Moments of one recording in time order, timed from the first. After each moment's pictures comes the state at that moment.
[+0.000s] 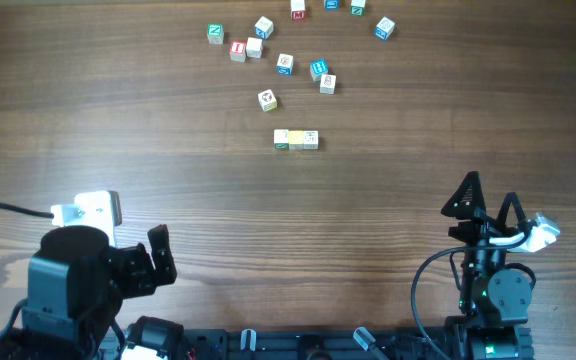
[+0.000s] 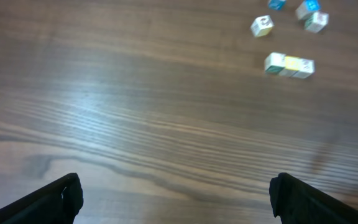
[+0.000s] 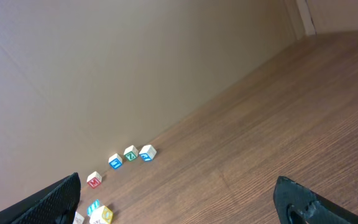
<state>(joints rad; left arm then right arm) -0.25 0.69 1.25 -1.42 -0.20 -0.34 0.04 0.02 0.01 0.02 0.28 0.55</state>
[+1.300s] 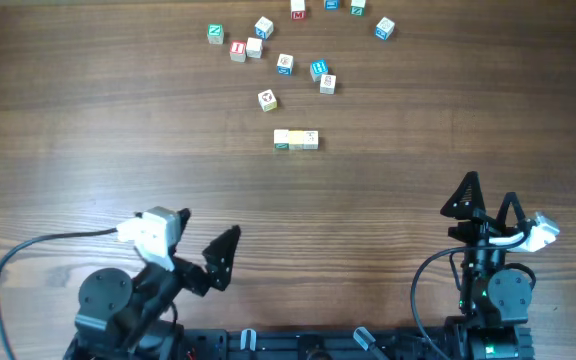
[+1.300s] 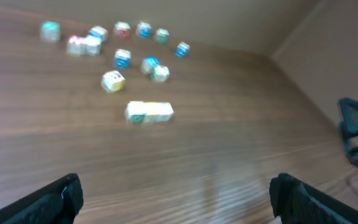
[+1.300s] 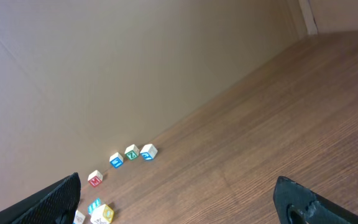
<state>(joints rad) -0.26 0.21 0.53 -0.64 0.30 -0.34 0.04 0.02 0.01 0.02 0.27 0.55</state>
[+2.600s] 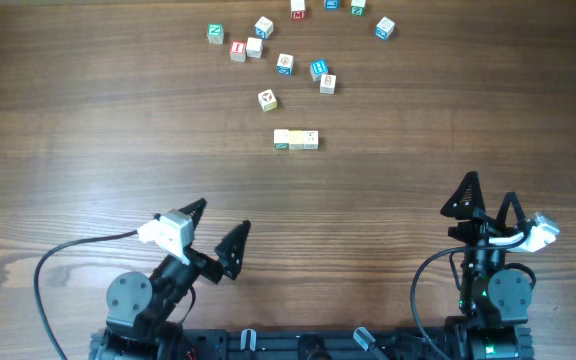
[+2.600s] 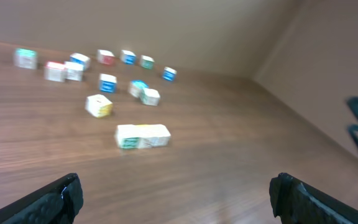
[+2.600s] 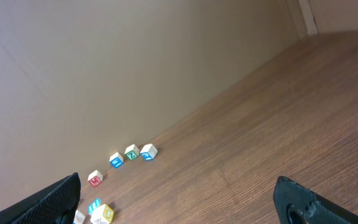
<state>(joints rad) -0.21 0.02 0.14 -0.24 0.35 -0.34 0.04 0.02 0.01 0.02 0.27 0.55</state>
